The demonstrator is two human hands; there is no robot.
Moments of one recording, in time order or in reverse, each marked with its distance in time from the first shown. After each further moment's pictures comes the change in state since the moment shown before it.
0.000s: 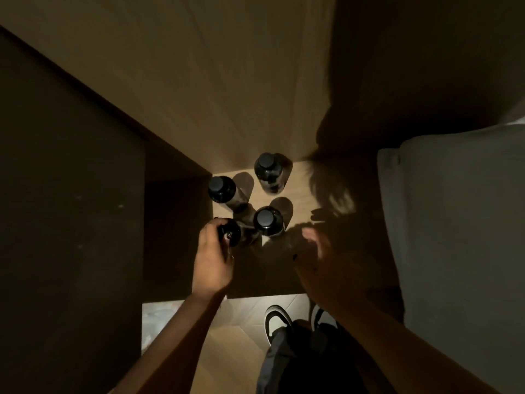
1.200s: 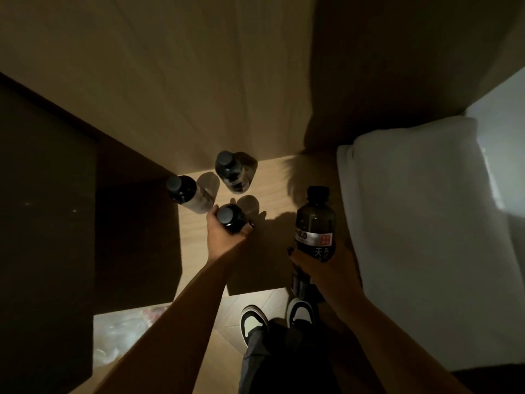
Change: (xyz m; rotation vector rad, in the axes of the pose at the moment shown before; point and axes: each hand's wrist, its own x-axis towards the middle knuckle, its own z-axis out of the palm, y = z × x) left_hand 0.028 0.052 0.083 -0.486 -0.057 -0.268; right_hand -0.018 0.032 -0.064 0.623 0.027 0.362
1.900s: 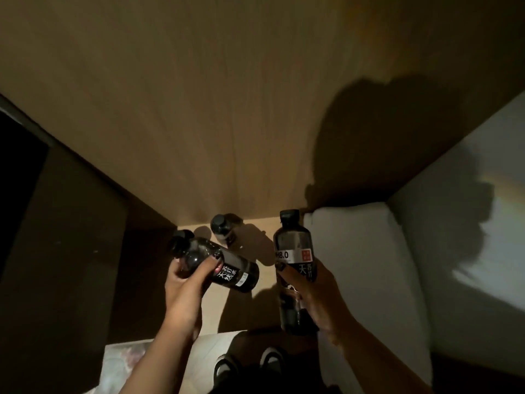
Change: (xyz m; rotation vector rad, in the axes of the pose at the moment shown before) left_hand -0.141 0.131 -0.061 -0.495 0.073 0.032; right_hand -0.075 -0.151 -0.055 0.095 -0.184 -0.055
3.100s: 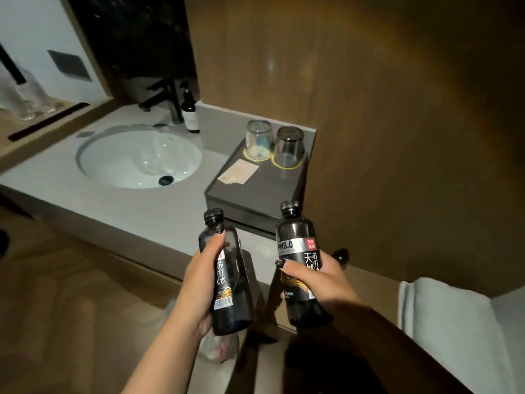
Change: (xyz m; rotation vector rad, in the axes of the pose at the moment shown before) left_hand -0.207 0.144 -0.322 -0.366 0.016 0.035; right_hand -0.227 -0.101 0.285 -0.267 -0.409 -0.135
